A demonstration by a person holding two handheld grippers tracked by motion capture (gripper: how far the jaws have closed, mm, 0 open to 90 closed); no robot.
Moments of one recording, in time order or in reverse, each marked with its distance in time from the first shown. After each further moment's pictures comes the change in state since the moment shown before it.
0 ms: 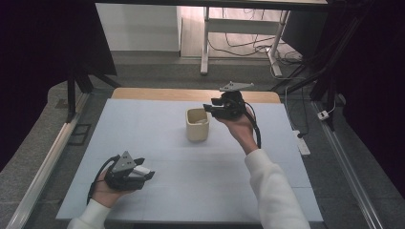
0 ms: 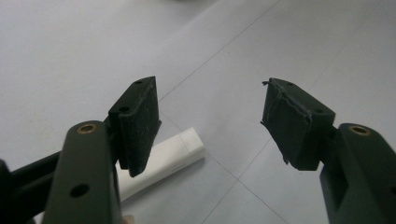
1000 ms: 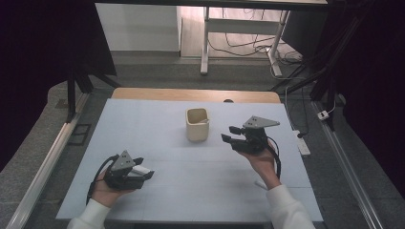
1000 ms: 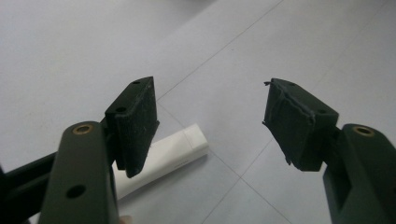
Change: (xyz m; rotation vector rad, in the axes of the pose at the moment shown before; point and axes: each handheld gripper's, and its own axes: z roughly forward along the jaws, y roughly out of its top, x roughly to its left) left arm 0.004 -0.002 0.000 0.006 -0.005 -0.029; right arm 0.009 -0.096 -0.062 -0.036 0.031 -0.007
